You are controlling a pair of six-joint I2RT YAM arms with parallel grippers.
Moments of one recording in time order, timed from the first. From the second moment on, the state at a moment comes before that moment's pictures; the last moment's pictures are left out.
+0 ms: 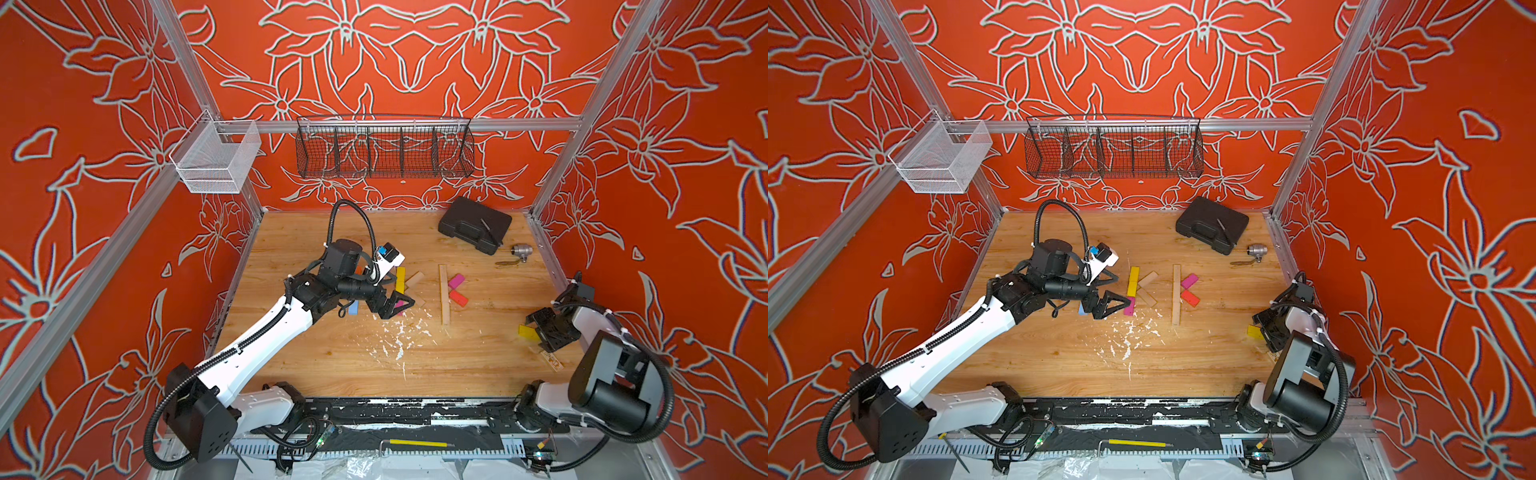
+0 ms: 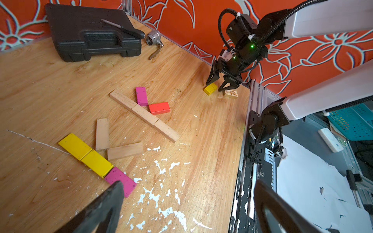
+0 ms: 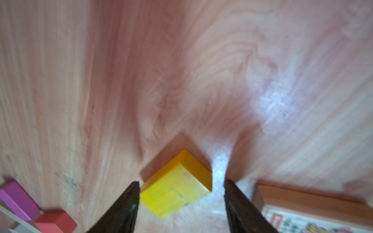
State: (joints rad) left arm -0.54 1.22 1.08 -0.46 0.63 0.05; right arm -0.53 1.37 0.69 -0.70 -0.18 0.67
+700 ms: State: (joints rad) left arm -0.54 1.24 1.08 -0.49 0.55 0.06; right arm -0.37 1.49 0.79 -0.68 -0.16 0.63
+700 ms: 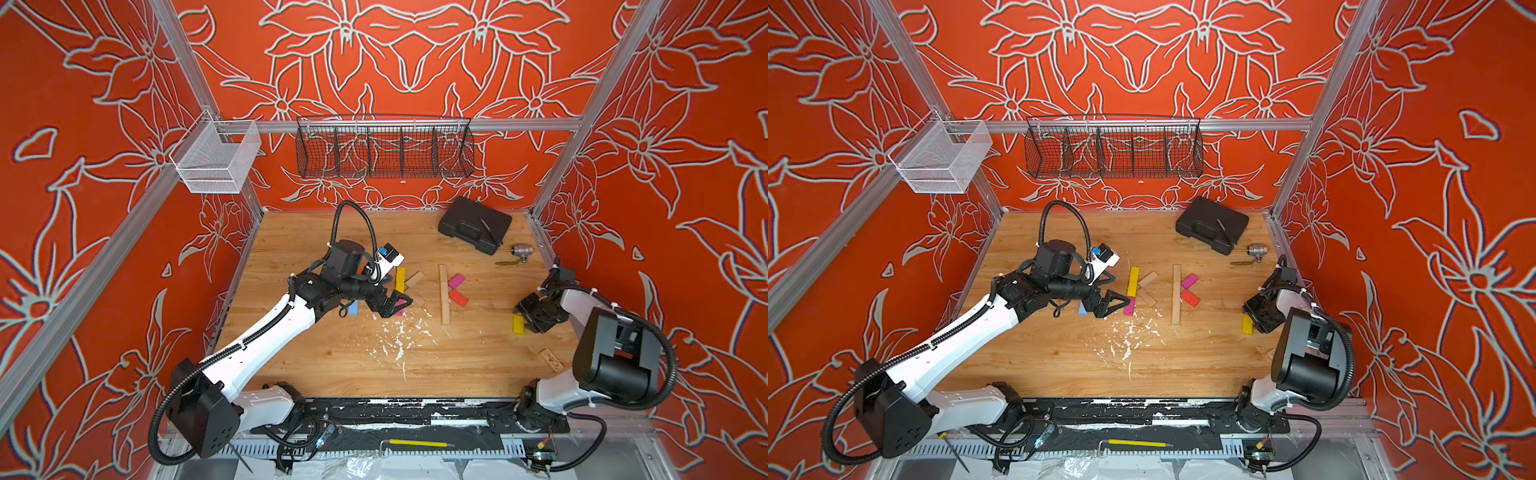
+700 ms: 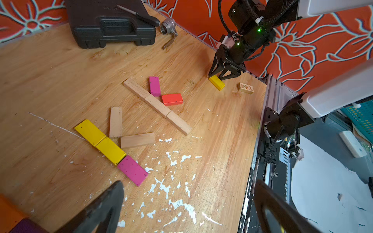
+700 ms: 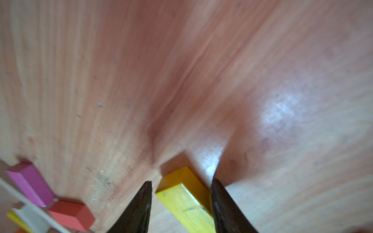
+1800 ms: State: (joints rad) left arm -0.52 1.25 1.11 -0.57 0.44 0.11; right arm -0.26 1.47 0.80 -0.81 -0.02 0.42
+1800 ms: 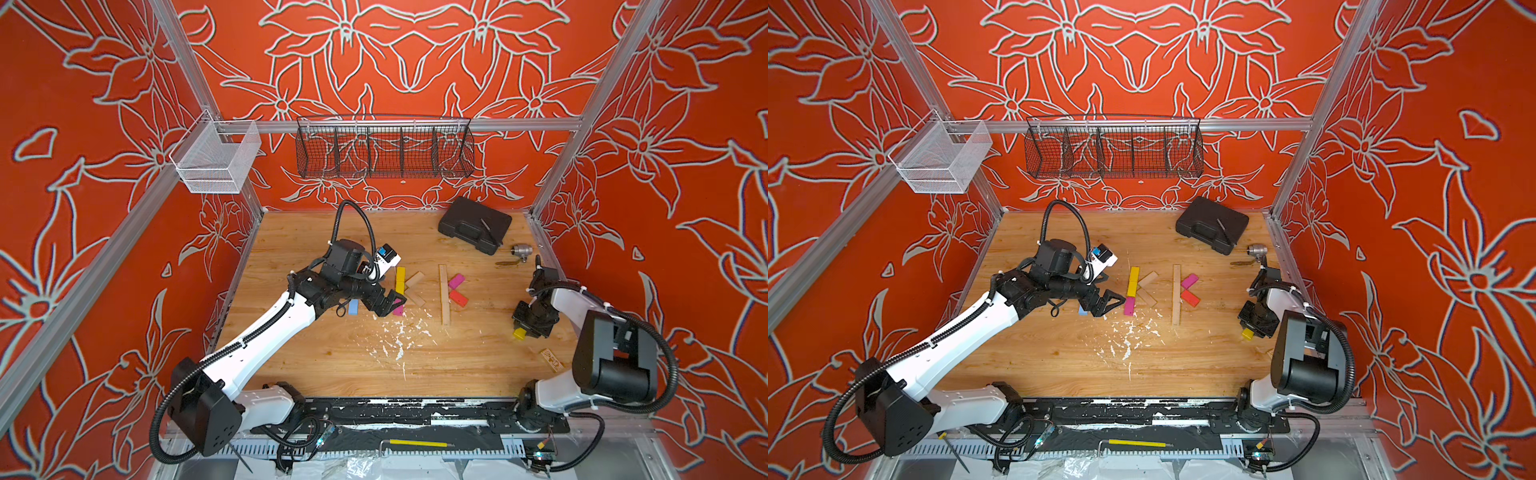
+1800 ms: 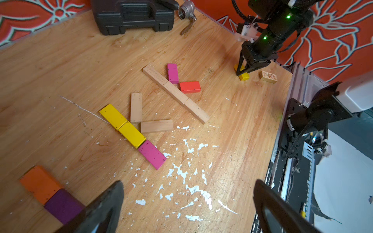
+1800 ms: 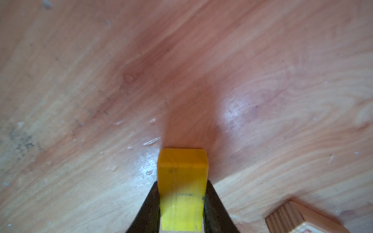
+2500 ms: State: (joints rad) left arm -0.29 1.24 1.11 -0.53 0.26 -0.04; right arm 0.58 1.50 1.13 -0.55 -0.07 1.22
